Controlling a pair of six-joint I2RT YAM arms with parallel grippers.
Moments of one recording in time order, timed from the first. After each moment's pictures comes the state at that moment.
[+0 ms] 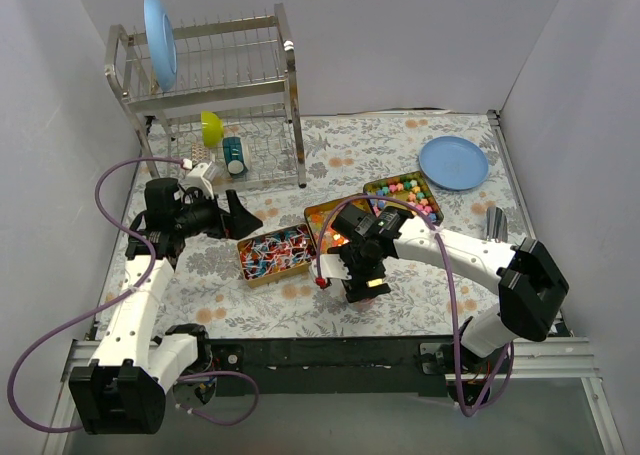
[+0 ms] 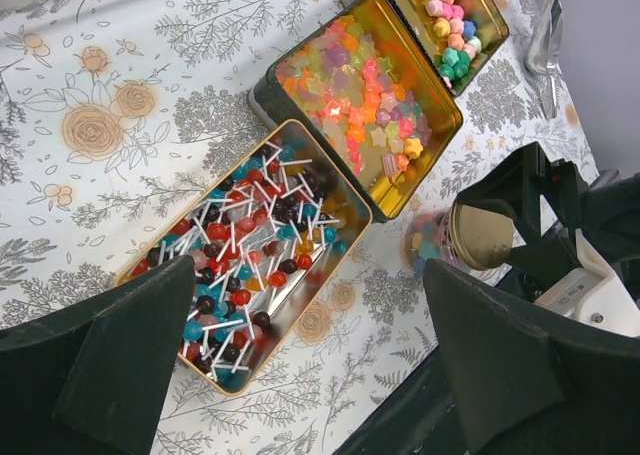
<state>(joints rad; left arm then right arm) -0.01 0.95 0.81 -0.45 0.71 -0.18 0.97 1.52 1.12 -0.98 -0.25 -0.98</state>
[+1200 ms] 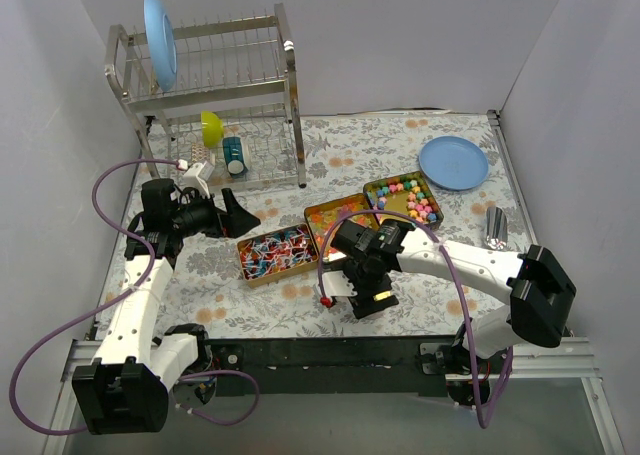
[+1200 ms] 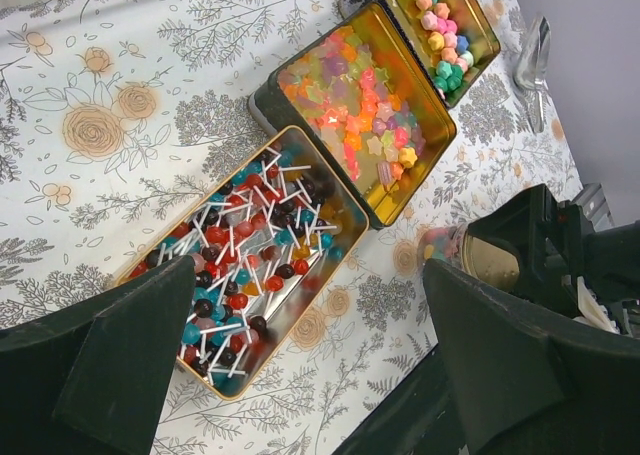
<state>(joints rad) 0.03 0.96 0.79 -0.42 0.75 -0.21 1.06 1.46 1.08 -1.04 -0.20 -0.97</state>
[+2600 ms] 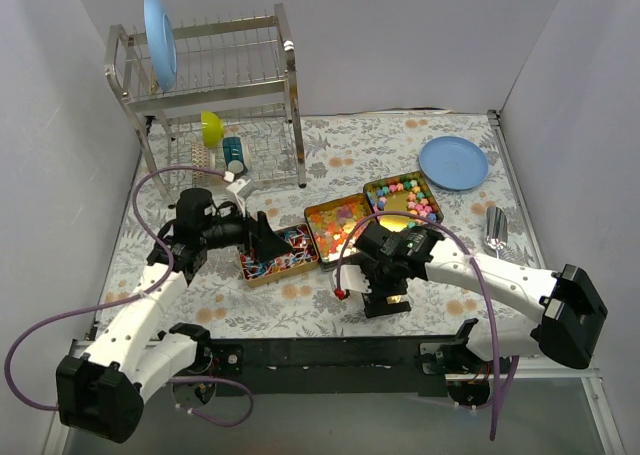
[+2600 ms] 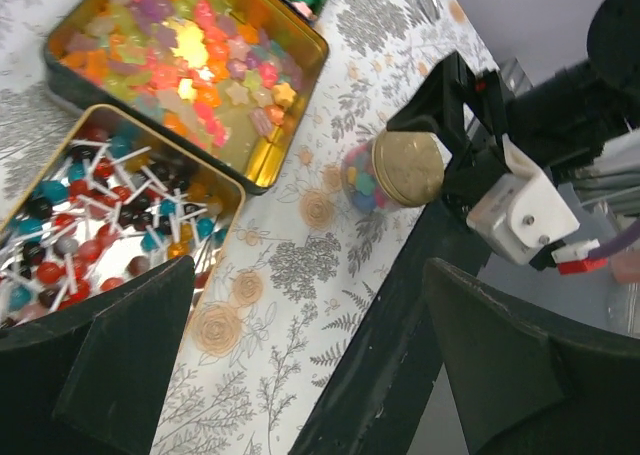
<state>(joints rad) -0.24 0.93 0.70 -0.30 0.82 -0.25 1.01 1.29 0.91 -0.96 -0.16 -0.83</state>
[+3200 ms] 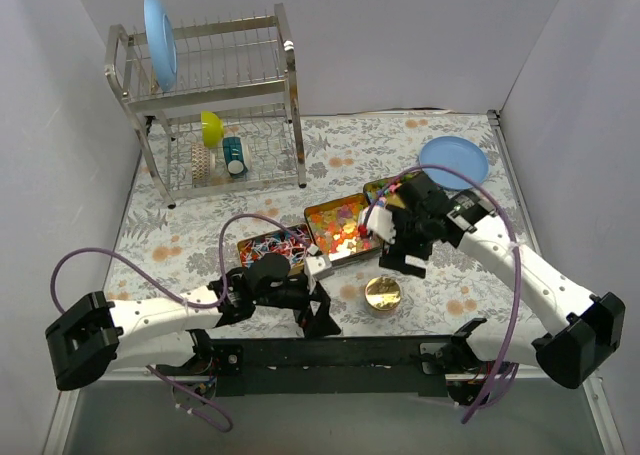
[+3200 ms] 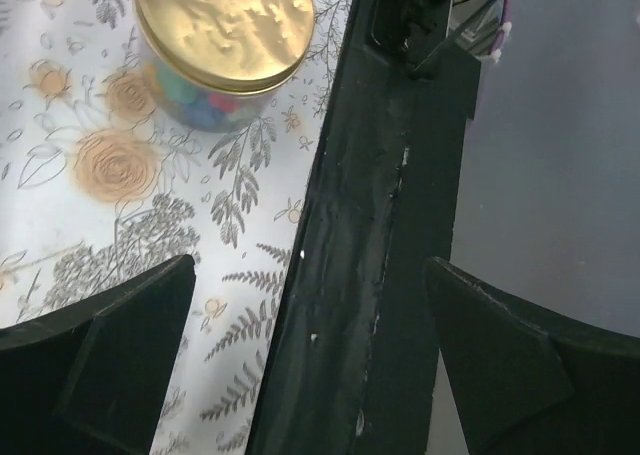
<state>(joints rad) -1.01 1.05 0.42 0.17 0.47 -0.28 0.71 1.20 1.11 -1.13 -0.17 -0.78</state>
